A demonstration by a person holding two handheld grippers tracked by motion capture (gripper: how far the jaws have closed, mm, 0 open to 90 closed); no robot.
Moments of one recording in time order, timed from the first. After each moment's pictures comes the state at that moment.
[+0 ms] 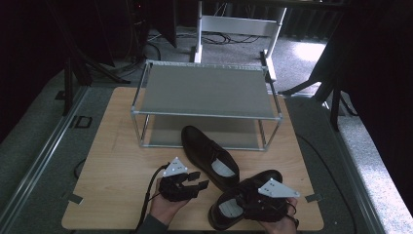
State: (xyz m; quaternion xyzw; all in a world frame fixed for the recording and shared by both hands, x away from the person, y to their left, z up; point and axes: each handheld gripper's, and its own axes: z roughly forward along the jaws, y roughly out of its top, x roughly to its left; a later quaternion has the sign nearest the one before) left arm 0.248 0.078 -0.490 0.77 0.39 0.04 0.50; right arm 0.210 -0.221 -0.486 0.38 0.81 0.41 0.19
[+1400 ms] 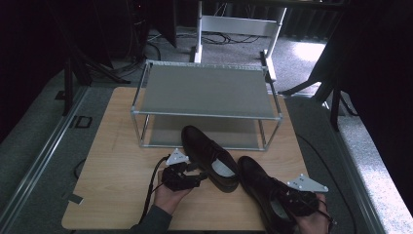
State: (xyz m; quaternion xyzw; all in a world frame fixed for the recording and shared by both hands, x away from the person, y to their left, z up) left arm 0.278 0.073 -0.495 0.75 0.43 0.05 0.49; right arm 0.226 -0.298 -0.481 0.44 0.80 0.33 0.24
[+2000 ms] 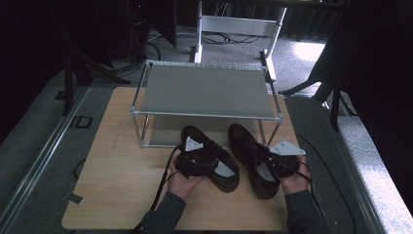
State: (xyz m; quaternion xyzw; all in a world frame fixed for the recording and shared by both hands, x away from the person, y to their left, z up) left arm 0.311 0.033 -0.488 0.77 0.46 0.10 0.43; right arm 0.322 -0.262 -0.468 0.36 0.81 0.35 0.30
